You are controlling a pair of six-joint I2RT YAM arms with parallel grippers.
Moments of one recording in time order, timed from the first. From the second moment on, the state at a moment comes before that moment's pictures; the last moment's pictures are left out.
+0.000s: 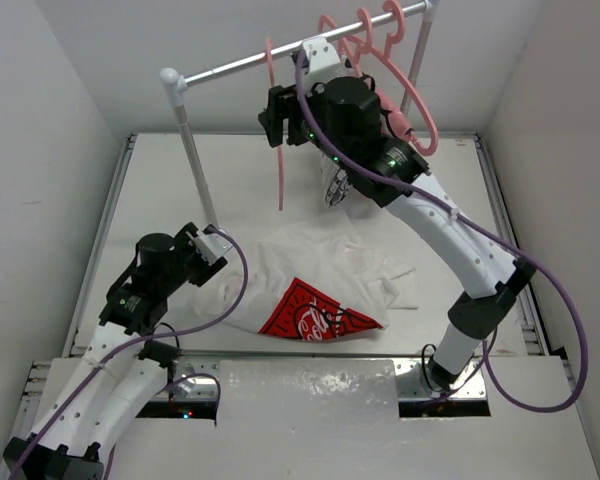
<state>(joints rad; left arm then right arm) -0.28 0.61 0.59 -0.47 0.13 0.62 0.79 1.71 2.04 -0.40 0.18 0.13</state>
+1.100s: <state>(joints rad) -0.28 0.56 0.52 -0.47 0.06 0.64 0.82 1.85 2.05 -0.47 0.46 -0.03</state>
